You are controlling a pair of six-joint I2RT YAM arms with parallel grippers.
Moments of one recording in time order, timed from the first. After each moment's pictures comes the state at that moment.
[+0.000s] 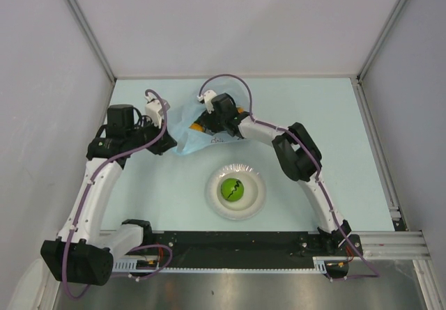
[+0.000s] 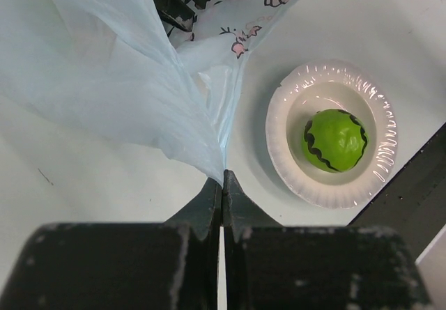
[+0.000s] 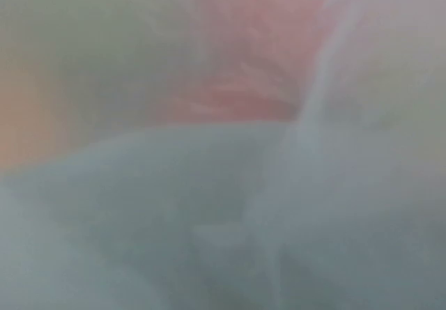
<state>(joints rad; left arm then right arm) -0.09 1.05 1.07 -0.75 0.60 0.18 0.71 2.35 1.81 -0.08 0.09 -0.14</state>
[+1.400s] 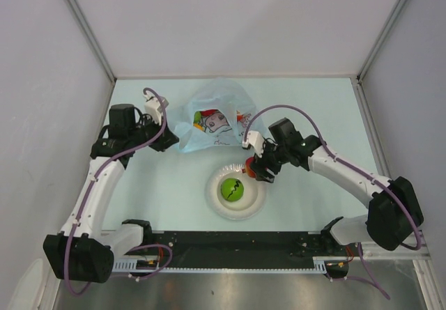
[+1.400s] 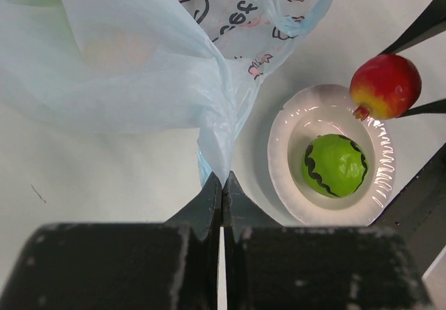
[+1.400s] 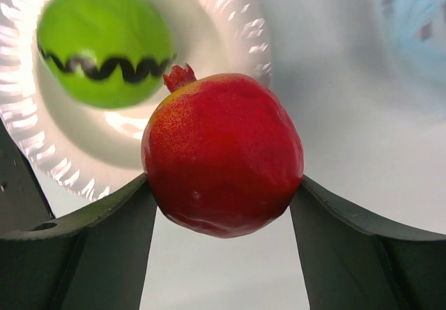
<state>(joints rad) -0.07 1.07 1.01 -0.61 0.61 0.10 0.63 1.36 0.98 -0.56 -0.41 -0.51</state>
